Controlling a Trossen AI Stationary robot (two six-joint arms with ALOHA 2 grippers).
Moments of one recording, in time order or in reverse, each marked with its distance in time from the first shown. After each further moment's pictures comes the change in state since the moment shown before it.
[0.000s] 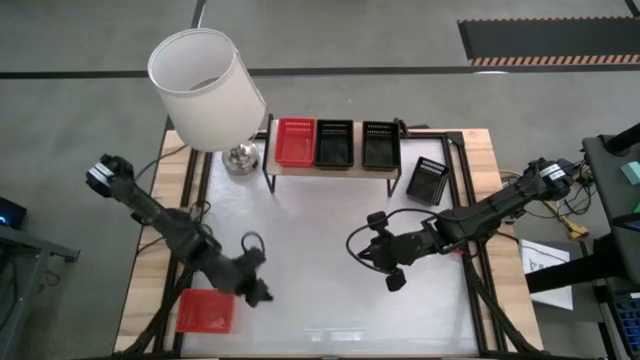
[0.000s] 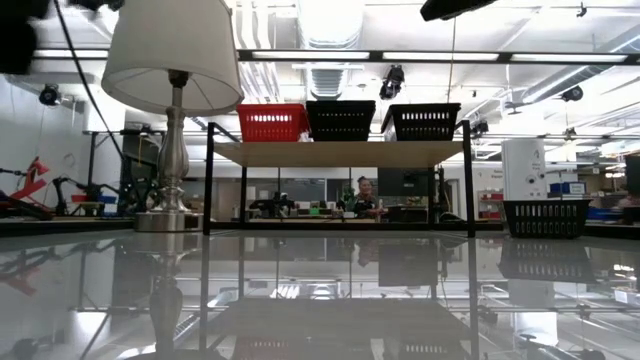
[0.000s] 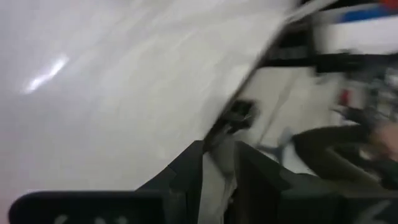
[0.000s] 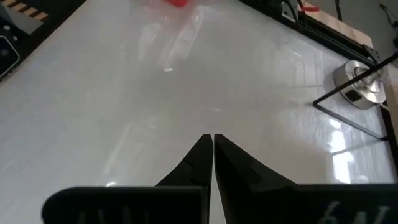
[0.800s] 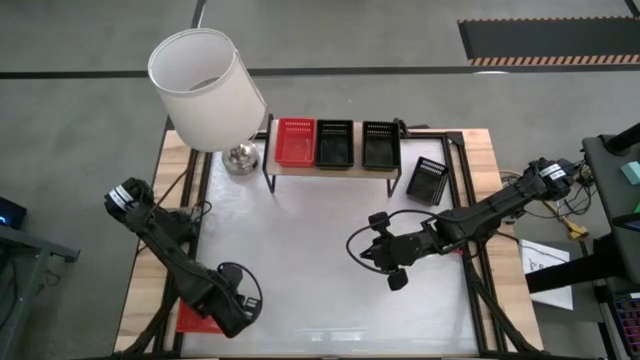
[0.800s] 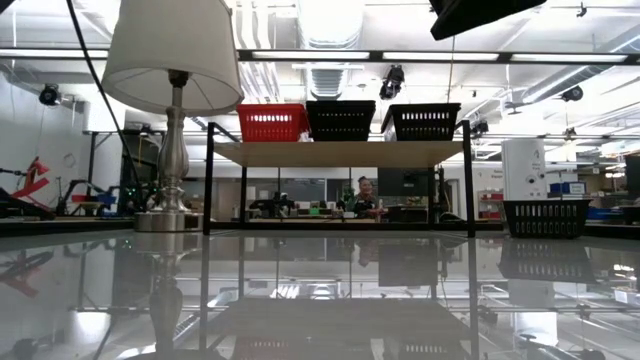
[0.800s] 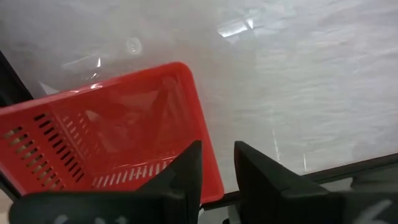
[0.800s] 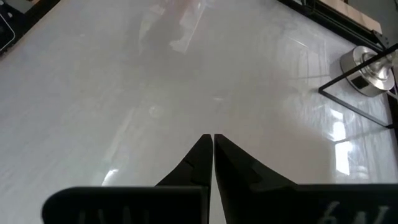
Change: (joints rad) left arm -0.162 0.348 0.384 -0.787 0.200 -0.552; right arm 0.000 -0.005 -0.024 -0.033 -0.002 0.010
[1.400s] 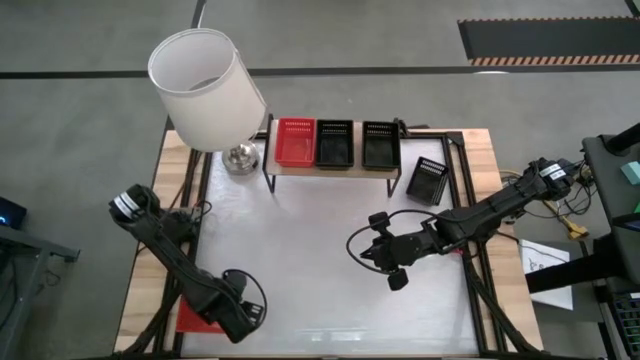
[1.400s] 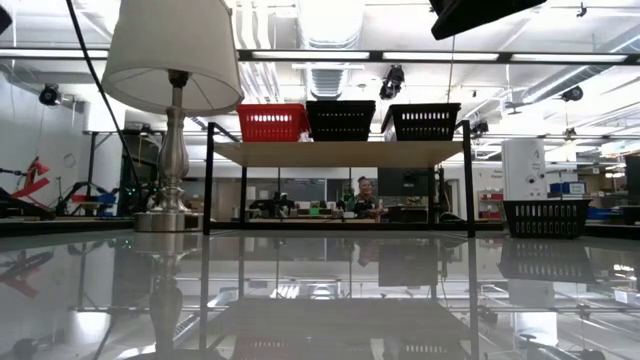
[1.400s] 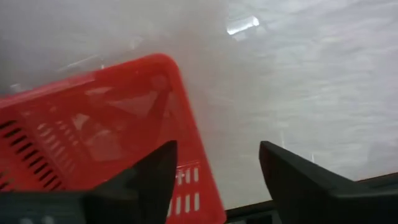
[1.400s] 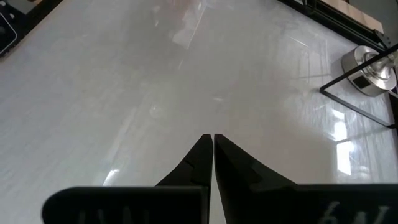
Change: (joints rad) left arm -0.015 0.076 -0.039 0.099 0.018 0.005; right arm 0.000 -0.001 0.000 -0.001 -0.004 0.003
